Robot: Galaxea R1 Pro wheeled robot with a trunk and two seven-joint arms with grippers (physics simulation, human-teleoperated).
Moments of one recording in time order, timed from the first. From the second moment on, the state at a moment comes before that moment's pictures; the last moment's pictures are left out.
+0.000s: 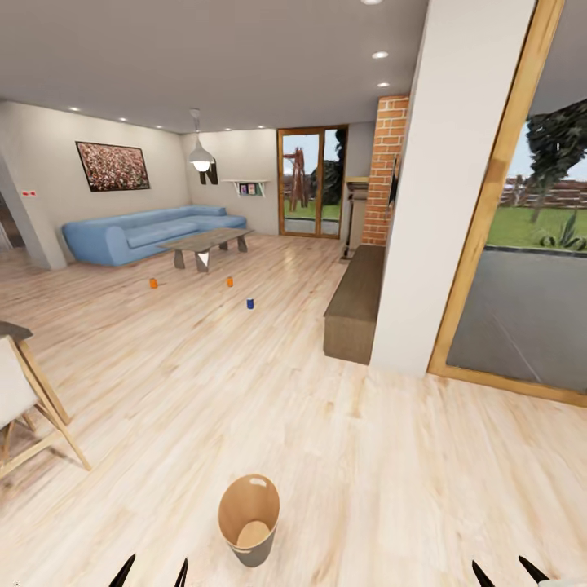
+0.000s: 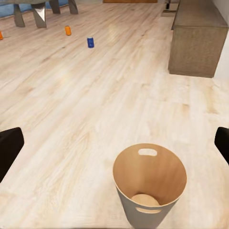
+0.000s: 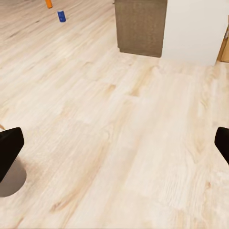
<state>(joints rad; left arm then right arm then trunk) 0.26 0.04 0.00 -1.18 -0.01 -0.52 -0.02 0.15 -0.13 -0.56 -1.09 -0.09 -0.28 0.70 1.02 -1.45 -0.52</state>
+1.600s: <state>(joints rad) 0.26 0.04 0.00 -1.18 -0.01 -0.52 -0.01 0.15 -0.13 -0.54 -1.09 -0.09 -0.28 0.70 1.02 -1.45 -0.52</state>
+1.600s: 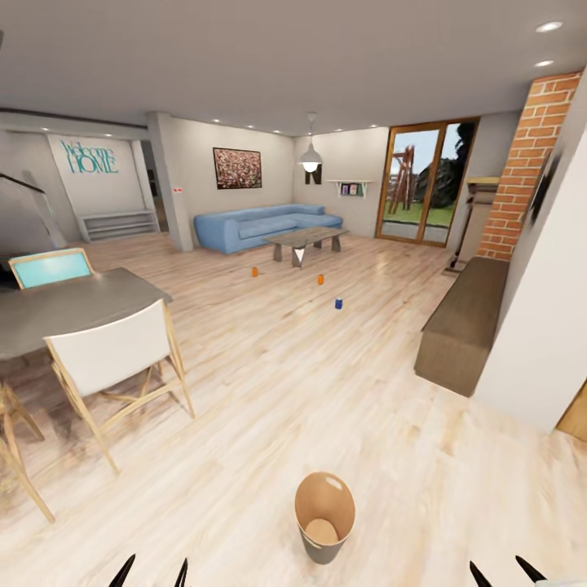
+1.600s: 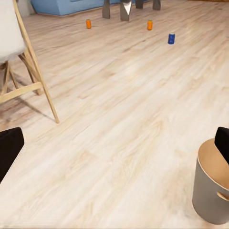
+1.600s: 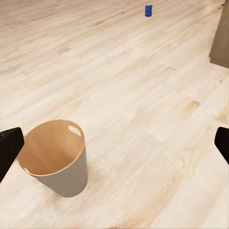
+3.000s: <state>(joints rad) 0.26 0.04 0.00 -1.19 -0.01 -0.52 -0.02 0.15 -0.13 -0.54 -1.09 -0.07 -0.28 0.70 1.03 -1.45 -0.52</state>
